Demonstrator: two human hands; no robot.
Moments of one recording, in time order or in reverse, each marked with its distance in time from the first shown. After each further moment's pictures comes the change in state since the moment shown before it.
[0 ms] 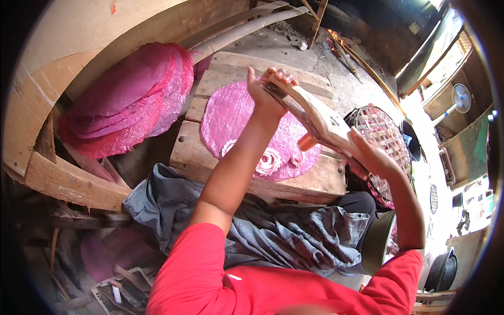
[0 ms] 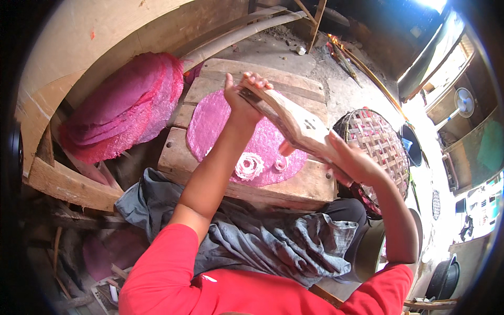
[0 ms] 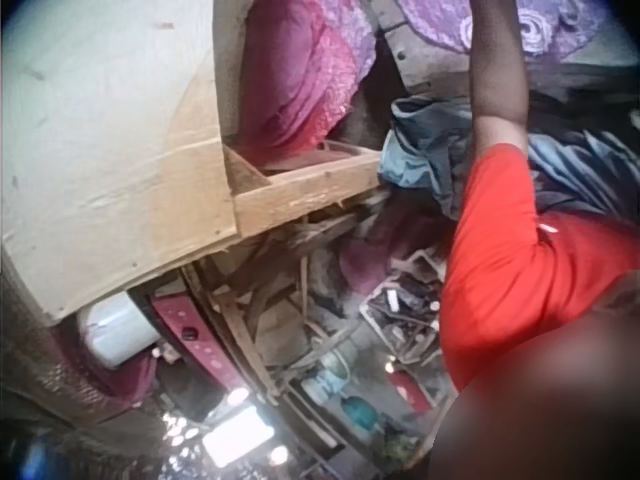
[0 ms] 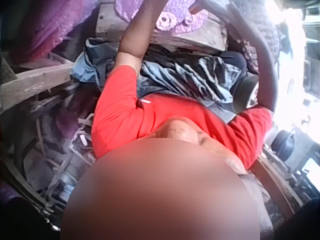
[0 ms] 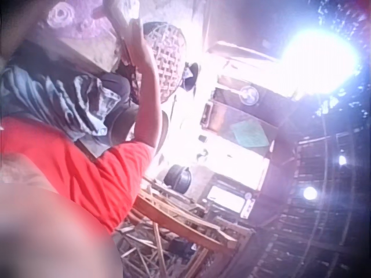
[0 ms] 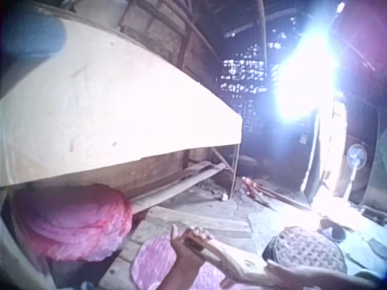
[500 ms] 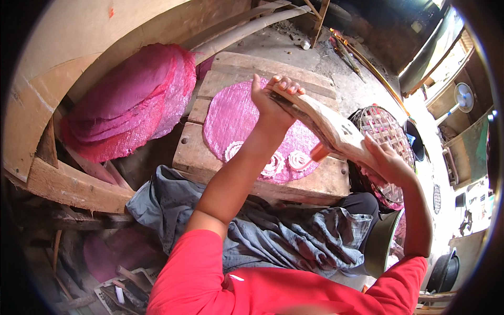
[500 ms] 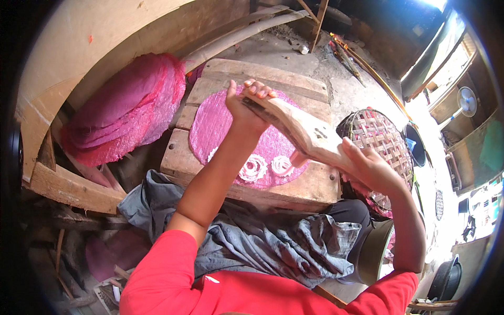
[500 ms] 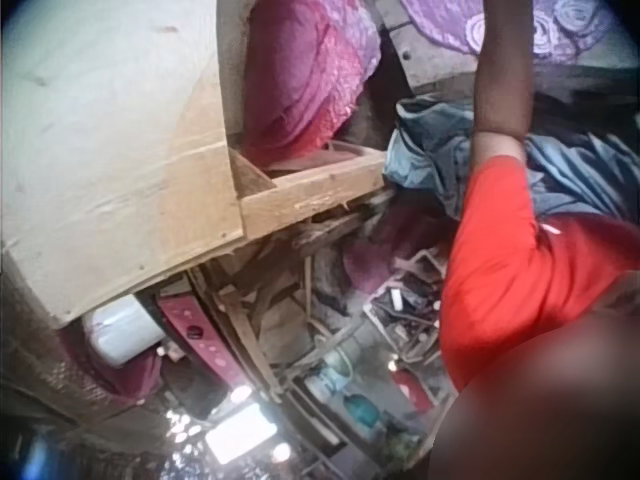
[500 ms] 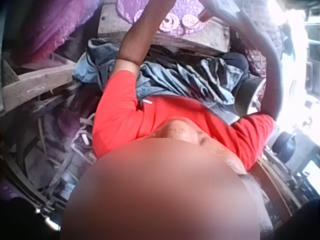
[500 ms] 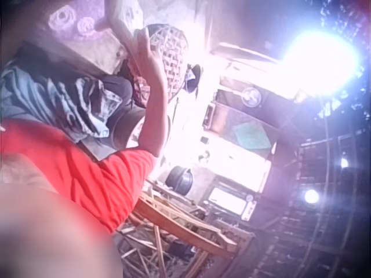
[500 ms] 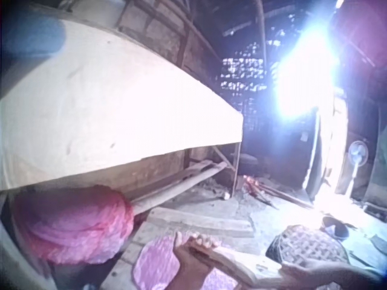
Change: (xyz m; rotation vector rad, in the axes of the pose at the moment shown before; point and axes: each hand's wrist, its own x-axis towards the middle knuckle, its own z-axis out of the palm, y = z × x) left_hand -0.019 -0.005 0.027 -0.006 0.130 -0.001; right_hand -0.027 -0.020 0.002 -0.039 0.289 0.112
